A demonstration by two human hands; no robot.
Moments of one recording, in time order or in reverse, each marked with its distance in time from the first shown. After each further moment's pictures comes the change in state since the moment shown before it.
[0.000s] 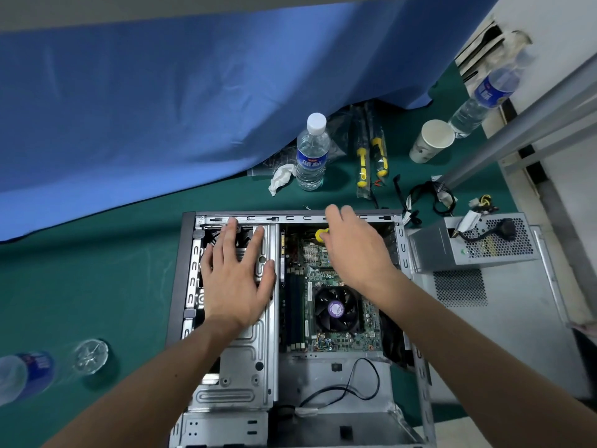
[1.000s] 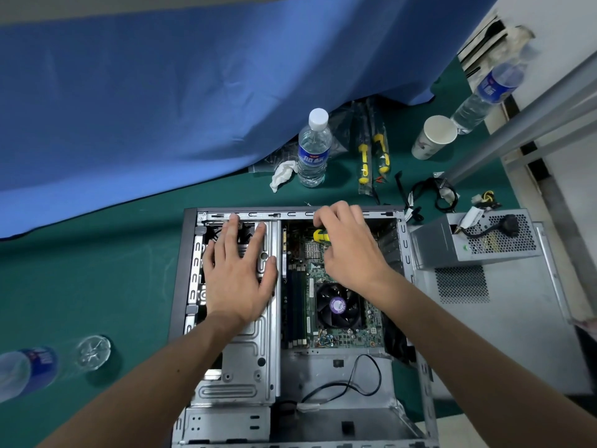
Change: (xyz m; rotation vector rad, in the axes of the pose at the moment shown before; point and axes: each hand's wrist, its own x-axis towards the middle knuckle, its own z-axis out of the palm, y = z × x) left_hand 0.000 0.001 -0.002 0.009 -0.004 0.002; right_hand -0.007 -0.004 0.003 0.227 0.002 -0.082
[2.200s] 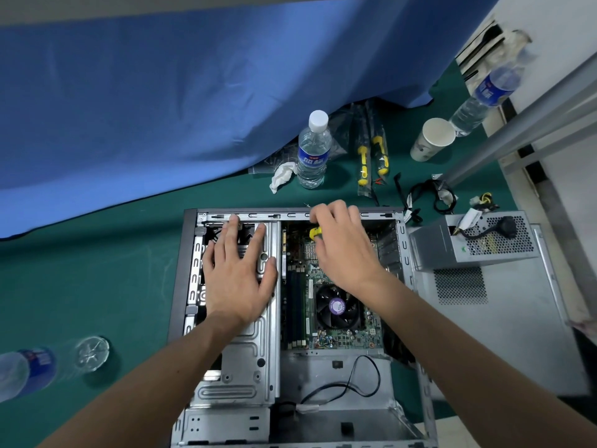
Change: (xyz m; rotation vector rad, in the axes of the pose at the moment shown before) left_hand 0.000 0.000 0.000 -0.003 0.001 -0.003; right_hand 0.003 -0.011 0.003 -0.031 0.060 0.014
